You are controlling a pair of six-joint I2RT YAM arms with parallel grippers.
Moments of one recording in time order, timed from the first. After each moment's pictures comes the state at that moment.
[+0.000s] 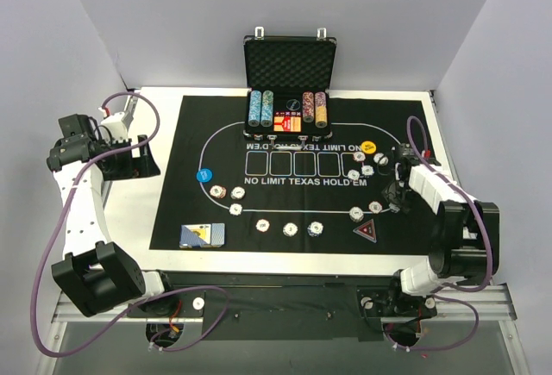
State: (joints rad) left arm 0.40 1.32 1.32 -1.03 0.46 0.23; right arm -0.02 1.49 0.87 -0.70 0.35 0.78
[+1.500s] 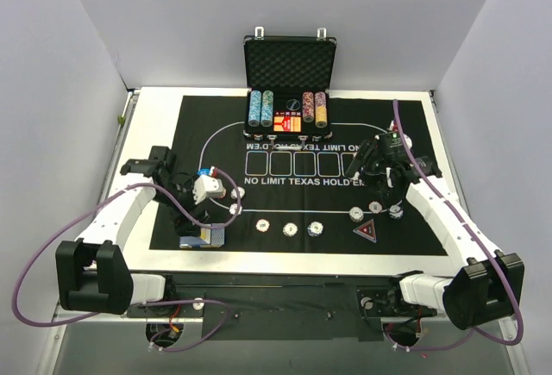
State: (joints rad) left arm -0.09 1.31 0.99 -1.15 0.53 1.07; right arm 0.25 1.22 0.97 -0.71 0.07 0.69
